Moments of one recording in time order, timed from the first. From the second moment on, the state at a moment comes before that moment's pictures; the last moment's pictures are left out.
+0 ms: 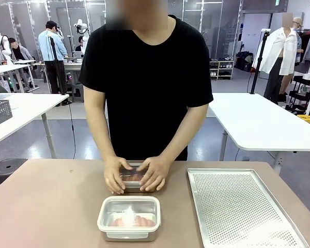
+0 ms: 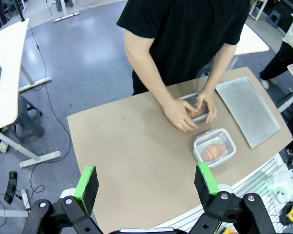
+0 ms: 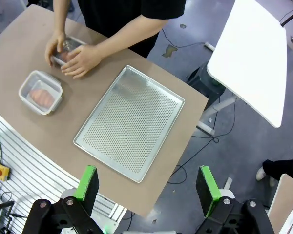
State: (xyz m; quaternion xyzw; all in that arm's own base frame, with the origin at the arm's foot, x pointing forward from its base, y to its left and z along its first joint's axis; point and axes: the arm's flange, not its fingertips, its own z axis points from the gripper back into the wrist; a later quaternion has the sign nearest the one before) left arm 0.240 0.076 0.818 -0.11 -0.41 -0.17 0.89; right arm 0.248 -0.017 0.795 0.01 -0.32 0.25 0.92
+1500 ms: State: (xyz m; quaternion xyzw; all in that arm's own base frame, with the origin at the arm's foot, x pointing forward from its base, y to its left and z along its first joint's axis) left arm 0.240 0.076 0.818 -0.11 -0.41 -0.17 0.89; right arm 0.248 -0.017 0.795 0.01 -0.32 0.25 0.92
